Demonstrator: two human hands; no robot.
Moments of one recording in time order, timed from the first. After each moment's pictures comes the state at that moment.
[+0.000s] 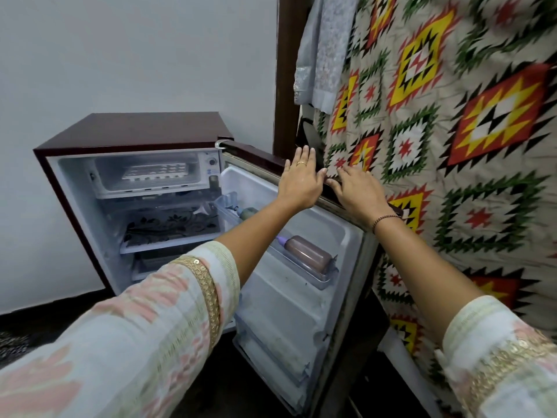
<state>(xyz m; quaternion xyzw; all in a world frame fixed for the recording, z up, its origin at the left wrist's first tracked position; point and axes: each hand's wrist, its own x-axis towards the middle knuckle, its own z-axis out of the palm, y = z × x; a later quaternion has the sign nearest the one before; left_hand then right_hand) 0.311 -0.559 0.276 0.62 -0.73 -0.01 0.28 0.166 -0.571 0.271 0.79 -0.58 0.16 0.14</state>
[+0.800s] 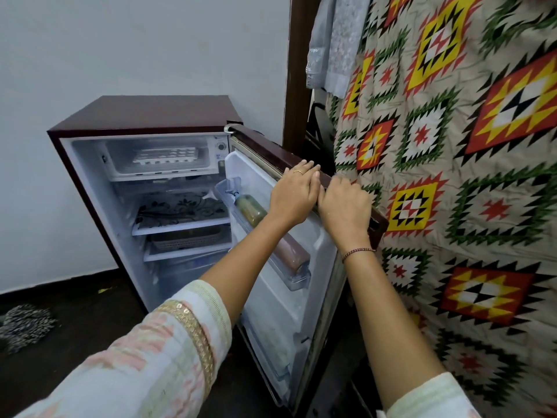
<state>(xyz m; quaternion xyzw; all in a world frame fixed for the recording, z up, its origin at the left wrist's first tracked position) 0.325 -0.525 0.234 0.58 -0.72 -0.01 0.38 0.219 -0.490 0.255 0.72 -0.65 0.15 0.19</state>
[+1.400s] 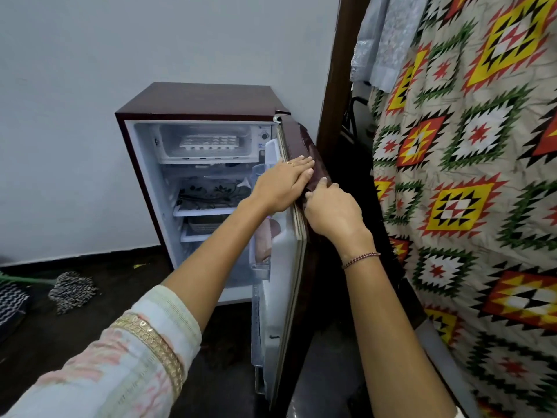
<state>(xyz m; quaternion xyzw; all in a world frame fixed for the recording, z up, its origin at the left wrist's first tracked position) 0.449 -0.455 0.256 0.59 -0.76 -0.04 0.28 0.321 -0.406 0.285 0.79 -0.60 0.08 -0.06</state>
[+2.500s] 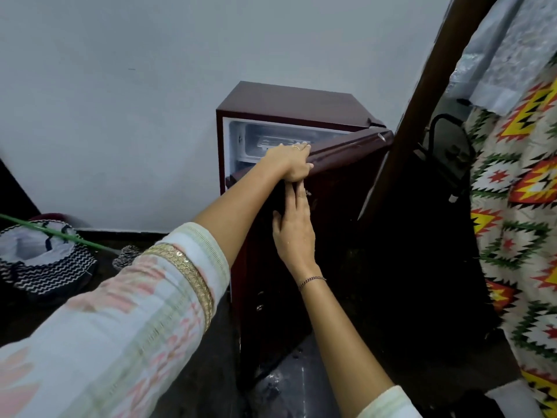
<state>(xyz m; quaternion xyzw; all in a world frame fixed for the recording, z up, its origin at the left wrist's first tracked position) 0.651 -0.441 0.290 0.75 -0.67 0.00 0.01 0.557 -0.383 0.176 0.83 -0.40 0.37 -0.15</state>
